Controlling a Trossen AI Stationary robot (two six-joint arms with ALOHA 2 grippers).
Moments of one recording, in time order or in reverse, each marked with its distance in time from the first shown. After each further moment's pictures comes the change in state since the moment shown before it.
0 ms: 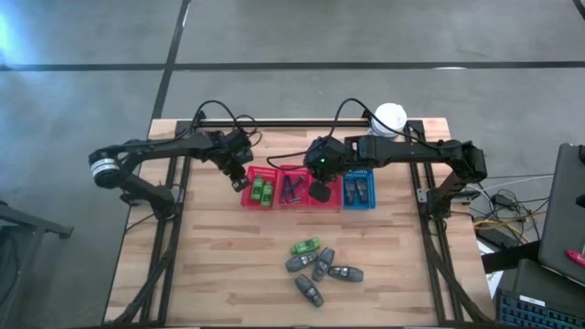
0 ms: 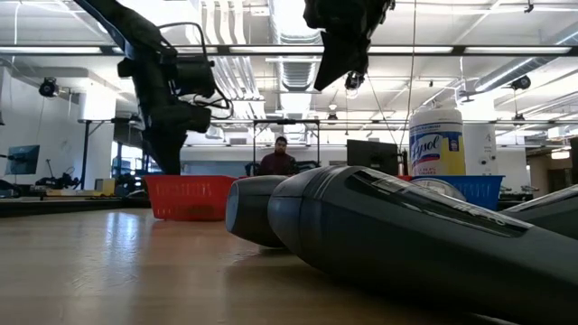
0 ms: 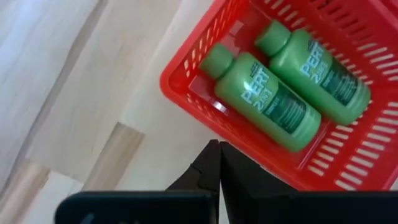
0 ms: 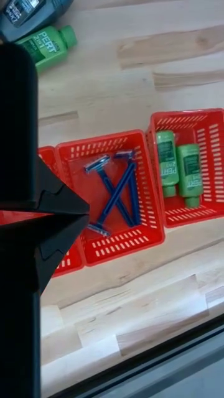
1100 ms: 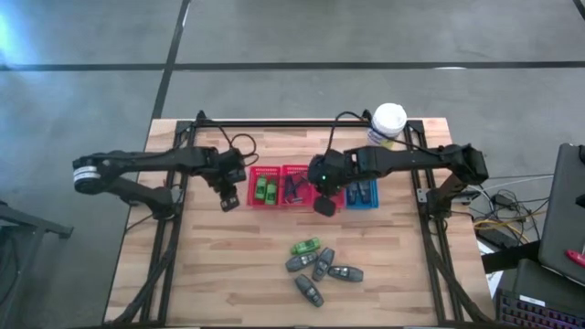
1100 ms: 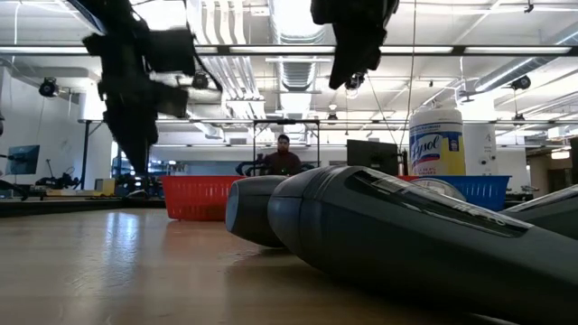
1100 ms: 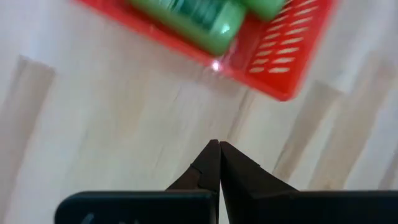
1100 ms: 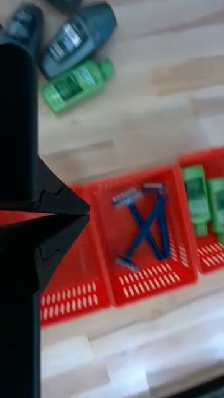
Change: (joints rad) left arm -0.220 -0.172 -0.080 -0.122 0.011 -0.110; right arm 0.092 0.002 0.000 -0.103 -0.006 0.084
